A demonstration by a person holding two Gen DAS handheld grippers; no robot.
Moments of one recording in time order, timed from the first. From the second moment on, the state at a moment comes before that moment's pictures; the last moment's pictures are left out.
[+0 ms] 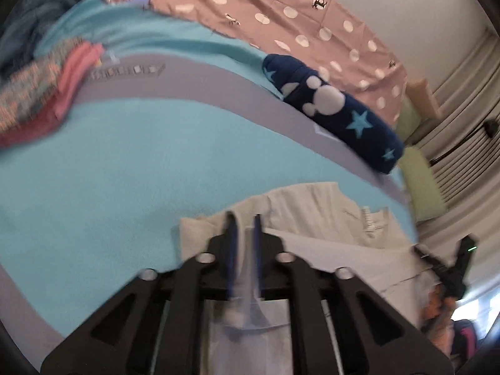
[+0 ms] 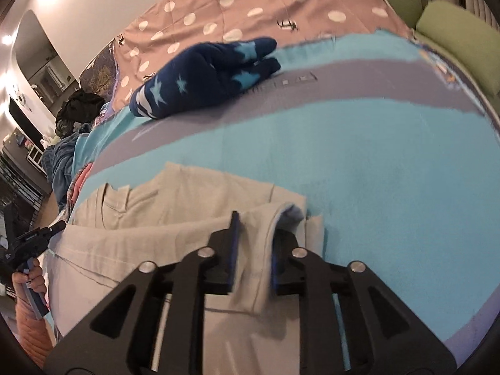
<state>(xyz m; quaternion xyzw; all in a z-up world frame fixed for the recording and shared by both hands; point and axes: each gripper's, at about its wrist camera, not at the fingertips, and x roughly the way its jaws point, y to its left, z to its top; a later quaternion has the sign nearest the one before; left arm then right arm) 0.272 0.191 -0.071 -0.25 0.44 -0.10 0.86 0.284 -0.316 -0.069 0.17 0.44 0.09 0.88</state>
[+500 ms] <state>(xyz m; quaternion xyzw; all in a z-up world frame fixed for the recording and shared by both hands) 0.230 0.185 -0.050 -0.22 0.43 -0.14 0.86 0.249 -0.320 -0.044 0.15 0.42 0.09 0.89</state>
